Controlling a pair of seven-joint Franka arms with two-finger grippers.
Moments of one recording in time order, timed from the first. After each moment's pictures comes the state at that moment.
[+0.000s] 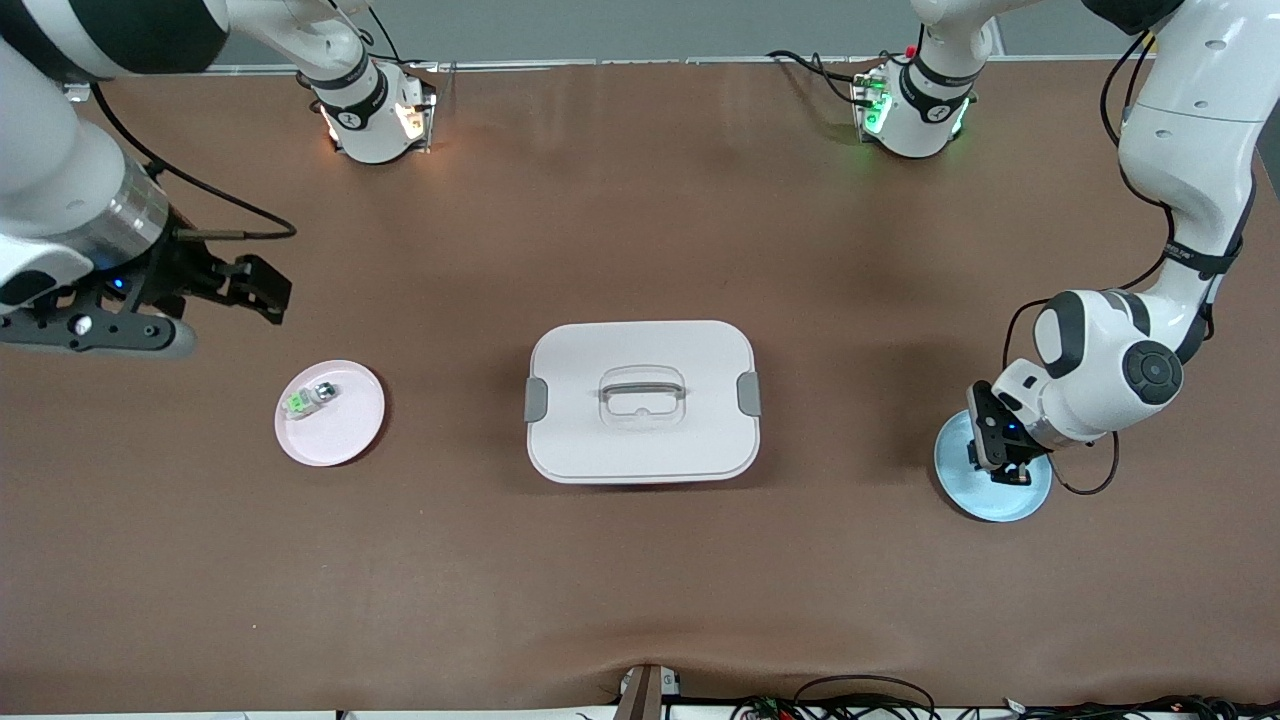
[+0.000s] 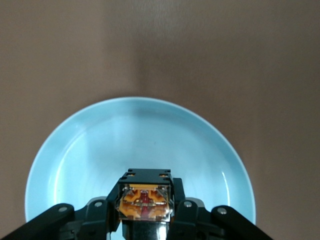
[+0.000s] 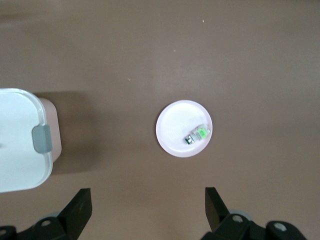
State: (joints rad) left arm 0.31 0.64 -0.28 -1.87 0.14 2.56 1.56; right arm 0.21 0.34 0.06 -1.06 -0.12 1.38 0.28
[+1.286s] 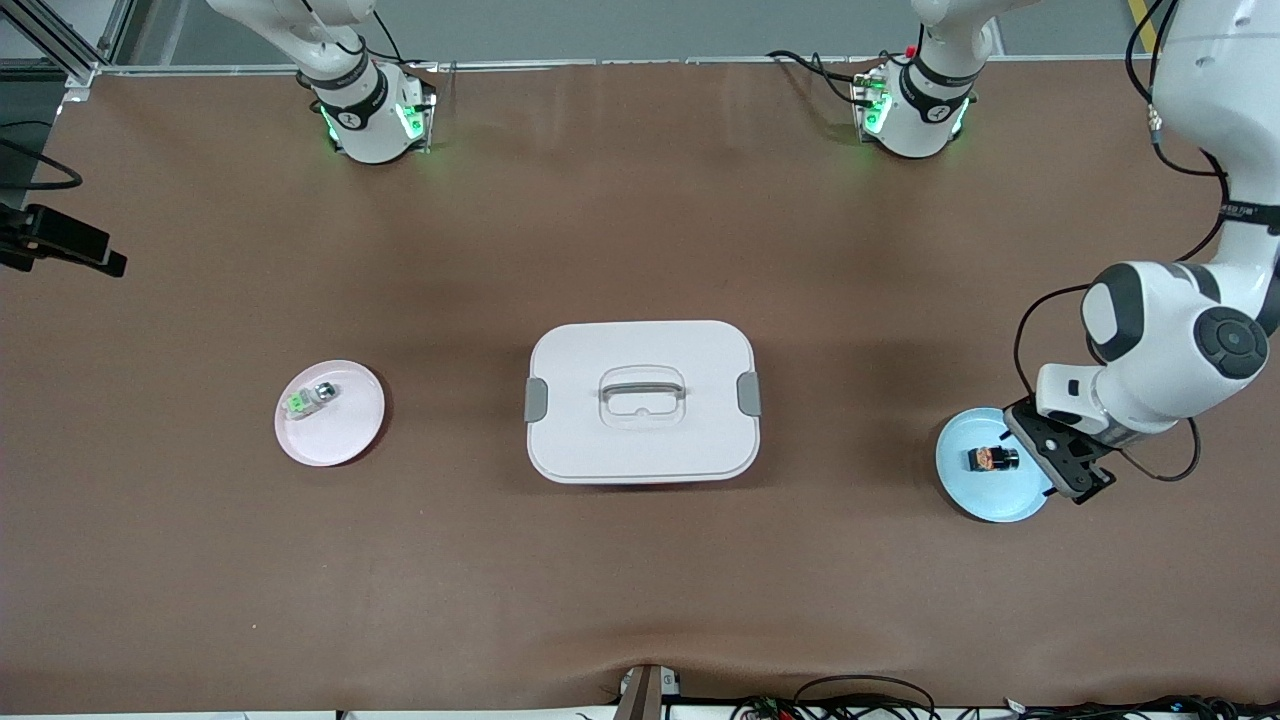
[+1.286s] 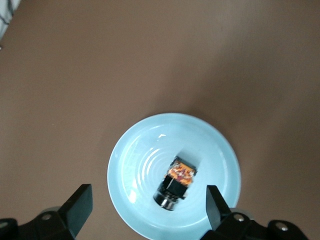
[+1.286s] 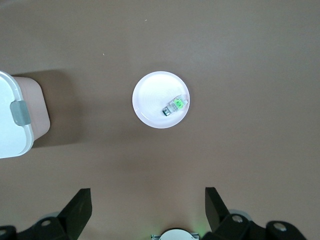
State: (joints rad) left arm 0.32 0.45 -0.34 -1.80 0.14 2.39 0.93; right arm -0.08 0.23 0.06 -1.11 0.03 1.23 0.08
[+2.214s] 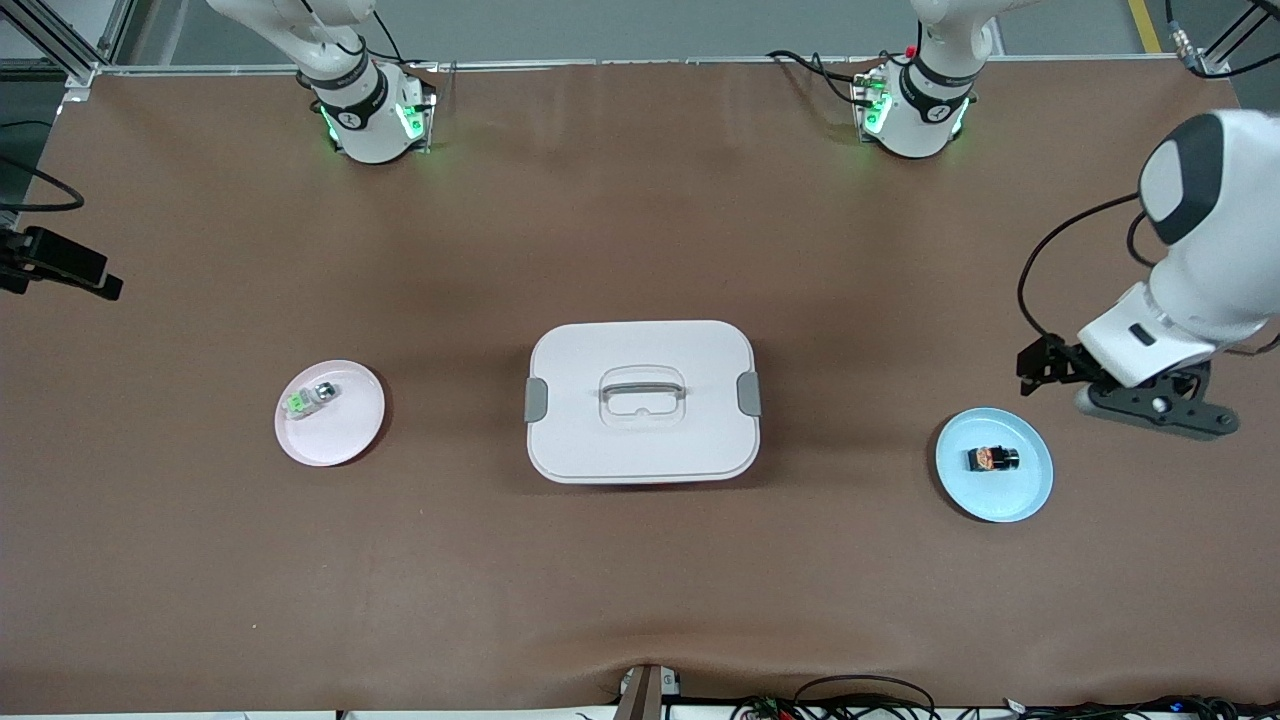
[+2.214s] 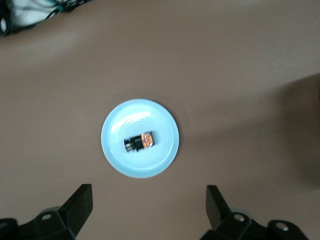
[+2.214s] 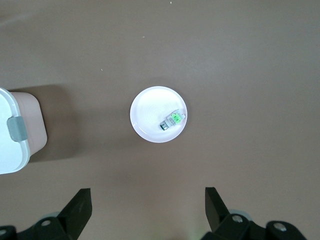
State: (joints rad) left arm 0.32 0.16 -0.43 -1.71 0.13 1.97 0.08; right arm -0.08 0.24 0.06 -1.12 0.02 1.30 0.08
